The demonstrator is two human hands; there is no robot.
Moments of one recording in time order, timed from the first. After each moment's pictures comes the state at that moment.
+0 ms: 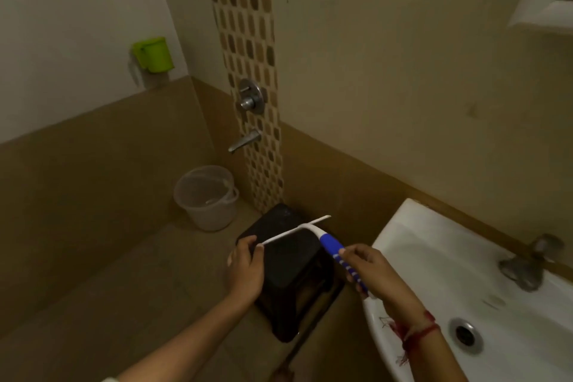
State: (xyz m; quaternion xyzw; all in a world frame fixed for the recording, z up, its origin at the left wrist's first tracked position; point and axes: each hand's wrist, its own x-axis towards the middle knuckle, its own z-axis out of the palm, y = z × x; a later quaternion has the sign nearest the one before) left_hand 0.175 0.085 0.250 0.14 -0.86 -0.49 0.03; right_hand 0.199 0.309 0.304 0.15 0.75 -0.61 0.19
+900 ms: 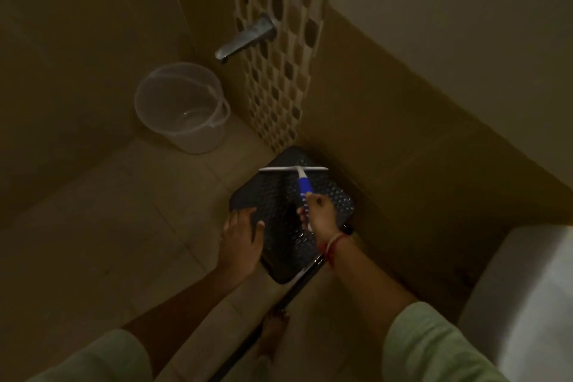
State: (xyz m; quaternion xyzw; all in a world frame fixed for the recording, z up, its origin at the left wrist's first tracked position) left_hand -0.026 0.014 0.041 0.08 -0.93 -0.34 -0.10; right_hand -0.081 0.171 0.018 0.34 0.66 -0.65 0.19
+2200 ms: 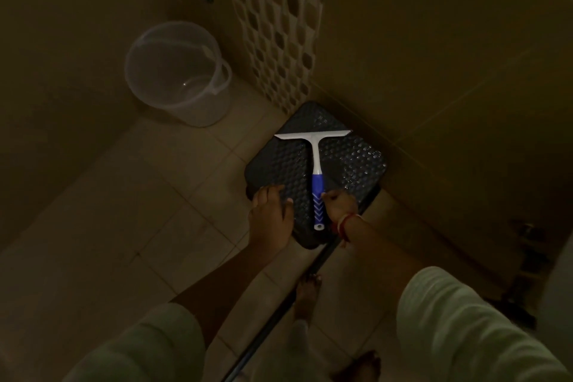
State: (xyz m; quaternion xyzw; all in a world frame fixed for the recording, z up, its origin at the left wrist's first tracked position) left_hand -0.028 0.017 -0.032 0.06 -0.93 -0.34 -0.13; right_hand -0.052 0.168 -0.097 0.33 0.80 -0.41 0.29
